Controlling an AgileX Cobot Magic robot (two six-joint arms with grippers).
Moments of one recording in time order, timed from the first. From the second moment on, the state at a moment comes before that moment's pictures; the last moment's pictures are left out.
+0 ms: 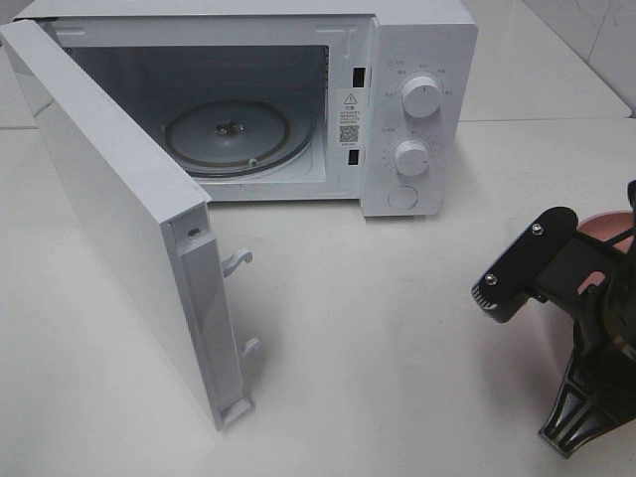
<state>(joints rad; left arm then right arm) 0.07 -0.01 -0.51 -0.04 1.08 0.00 0.85 1.37 -0.56 -0.62 0.93 0.61</state>
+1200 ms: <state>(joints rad) 0.07 -0.01 -0.51 -0.04 1.08 0.00 1.13 1.34 -0.55 -0.70 0.84 0.24</state>
